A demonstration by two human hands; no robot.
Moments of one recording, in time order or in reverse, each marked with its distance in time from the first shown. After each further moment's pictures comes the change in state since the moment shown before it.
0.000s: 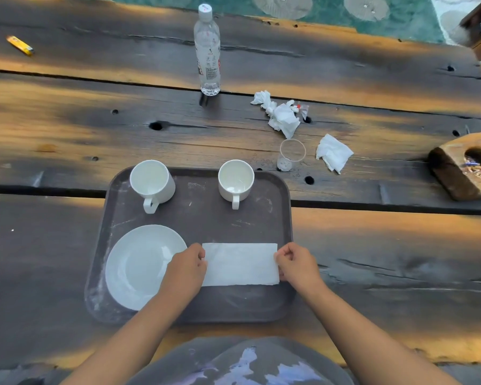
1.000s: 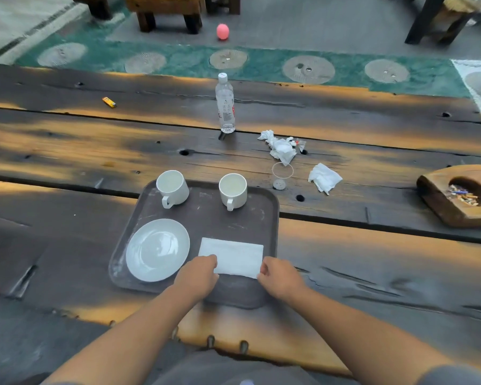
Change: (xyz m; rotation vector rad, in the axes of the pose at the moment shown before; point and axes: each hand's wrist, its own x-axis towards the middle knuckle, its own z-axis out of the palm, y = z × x) left_hand -0.078 0.051 0.032 0.442 0.018 0.068; right_hand -0.039 0.022 -0.036 -0.558 -0.226 -0.445
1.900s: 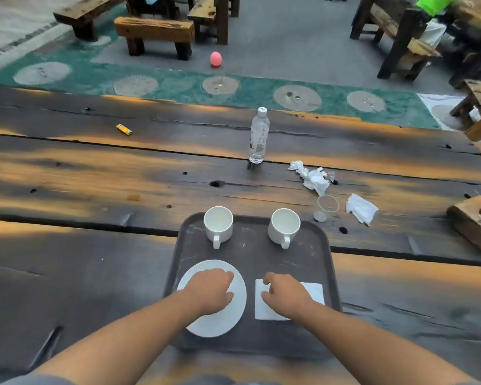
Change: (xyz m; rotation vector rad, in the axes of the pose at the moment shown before) left_hand 0.069 -0.147 -0.077 0.213 -0.060 0.376; right_hand 0.070 -0.149 0.034 -0.125 0.050 0.019
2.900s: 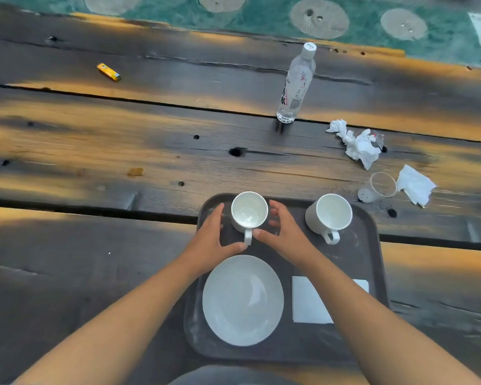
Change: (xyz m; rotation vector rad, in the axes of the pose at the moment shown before) left_hand 0.065 -0.116 -0.017 -0.898 0.123 -0.165; right_hand 0.117 -0.080 -0.023 0.775 0.049 -0.019
